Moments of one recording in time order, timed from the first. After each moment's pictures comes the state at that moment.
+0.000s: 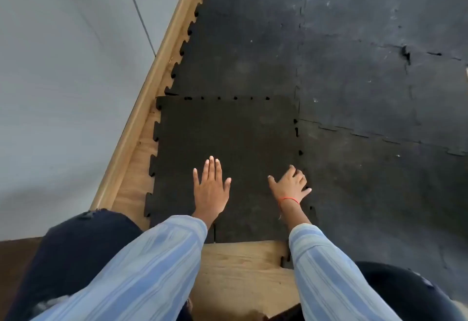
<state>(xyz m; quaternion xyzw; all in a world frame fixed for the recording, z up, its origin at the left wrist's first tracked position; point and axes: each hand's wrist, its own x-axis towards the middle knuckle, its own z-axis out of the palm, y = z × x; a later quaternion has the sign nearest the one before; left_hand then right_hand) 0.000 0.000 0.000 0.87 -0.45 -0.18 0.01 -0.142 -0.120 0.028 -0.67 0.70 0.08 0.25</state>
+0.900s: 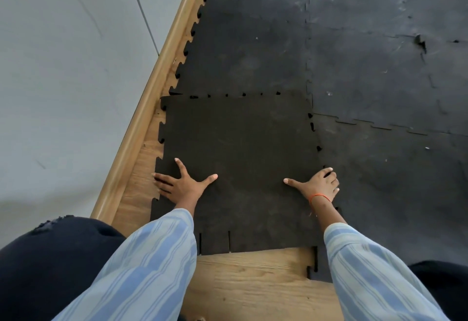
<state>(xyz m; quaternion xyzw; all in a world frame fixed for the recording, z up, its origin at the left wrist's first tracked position) 0.083 0.020 -0.046 0.94 -0.12 -0.31 0.09 -0.168 -0.143 -0.023 -0.63 0.73 0.07 0.24</state>
